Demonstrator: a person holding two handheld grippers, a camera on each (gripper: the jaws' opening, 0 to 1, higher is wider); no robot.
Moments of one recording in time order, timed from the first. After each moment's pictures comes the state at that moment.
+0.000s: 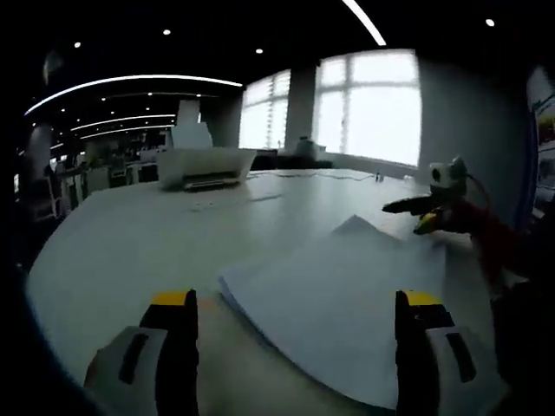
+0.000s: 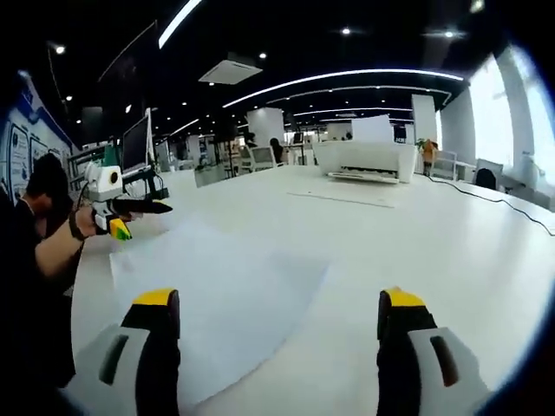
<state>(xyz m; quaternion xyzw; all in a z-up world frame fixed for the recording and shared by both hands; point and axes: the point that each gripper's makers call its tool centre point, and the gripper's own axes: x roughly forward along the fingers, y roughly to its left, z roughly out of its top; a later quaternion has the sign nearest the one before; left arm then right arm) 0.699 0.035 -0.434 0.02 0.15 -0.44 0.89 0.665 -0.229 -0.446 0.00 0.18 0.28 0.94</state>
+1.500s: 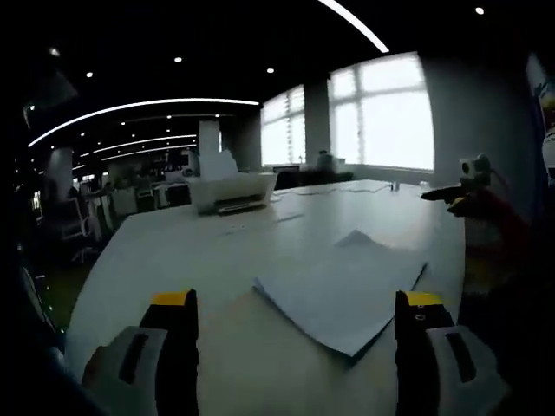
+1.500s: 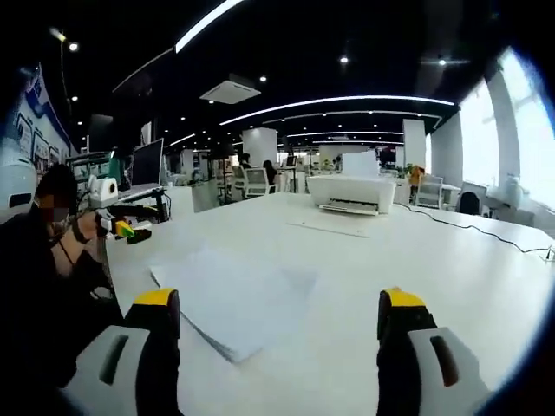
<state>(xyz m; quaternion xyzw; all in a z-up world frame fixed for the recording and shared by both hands) 0.630 0.105 -0.375 0.05 0.10 -0.37 0.92 0.569 -0.264 -0.368 -0.01 0.13 0.25 0.96</state>
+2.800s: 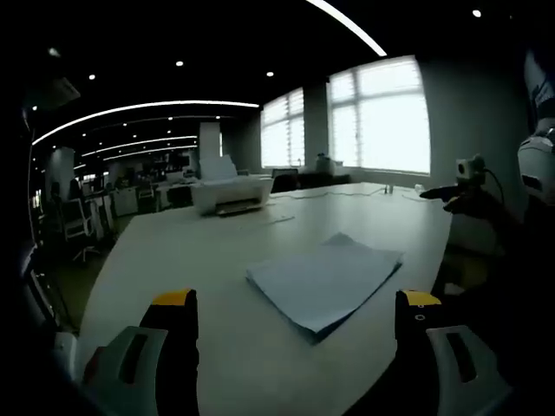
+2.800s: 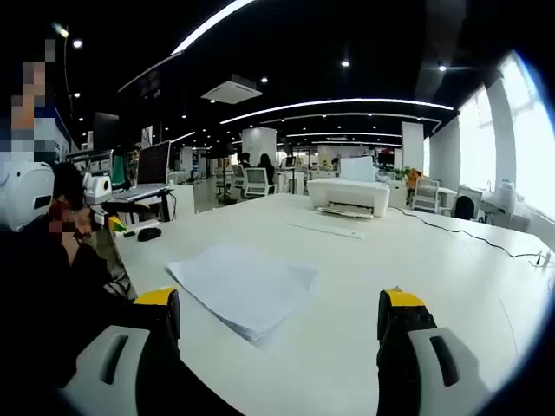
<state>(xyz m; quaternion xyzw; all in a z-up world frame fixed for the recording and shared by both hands) 0.570 0.124 -0.351 0.04 0.10 -0.37 0.92 0.518 -0.273 -0.346 -0.03 0.13 0.24 0.96</state>
